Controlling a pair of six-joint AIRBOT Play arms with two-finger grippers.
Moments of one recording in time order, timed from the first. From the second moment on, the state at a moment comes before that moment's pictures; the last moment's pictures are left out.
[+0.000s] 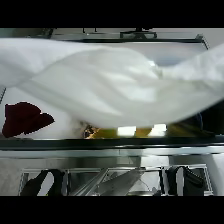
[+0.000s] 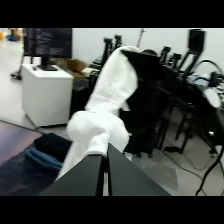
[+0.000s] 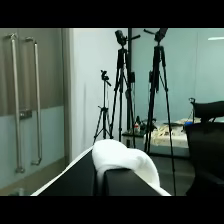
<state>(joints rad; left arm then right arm) 0.42 -0.85 1.59 -0.20 -1.63 -0.96 -0.59 -0.36 1.21 -0.12 0.89 0.76</state>
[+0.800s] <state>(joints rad) 0.24 -1.62 1.41 0.19 -1.54 -0.79 0.03 -1.25 1.07 -0.02 0.55 0.36</state>
